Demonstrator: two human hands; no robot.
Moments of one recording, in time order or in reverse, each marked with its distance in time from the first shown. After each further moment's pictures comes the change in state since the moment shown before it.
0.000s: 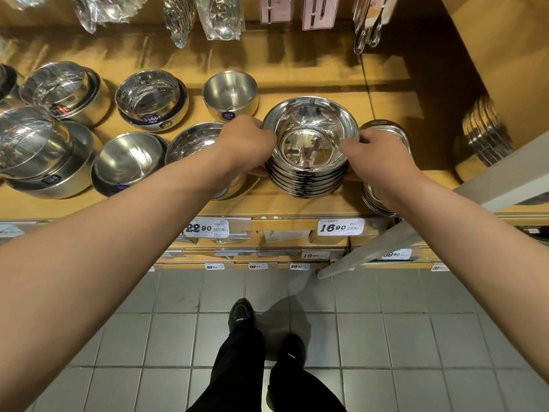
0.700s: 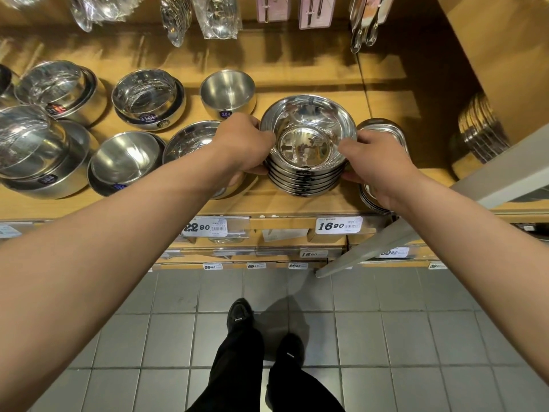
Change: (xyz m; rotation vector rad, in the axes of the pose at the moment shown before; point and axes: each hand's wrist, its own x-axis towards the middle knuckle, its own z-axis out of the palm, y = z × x) left_hand -0.002 -0.001 0.001 -0.018 0.036 0.017; right_hand 0.004 0.011 -0.001 0.193 -0.047 0.017
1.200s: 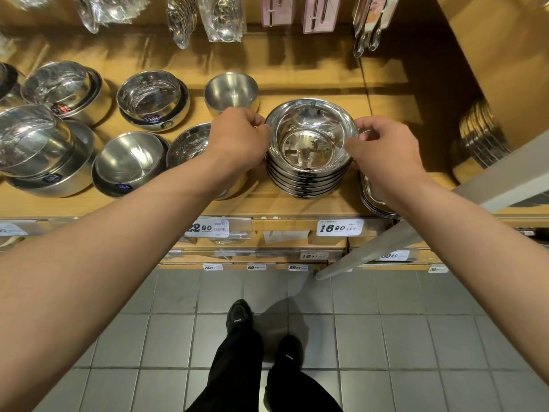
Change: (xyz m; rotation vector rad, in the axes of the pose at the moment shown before) left_hand -0.004 0.000 -0.005 0.058 0.170 0.130; right_hand -0.006 -0.011 -0.003 -0.153 0.189 -0.182
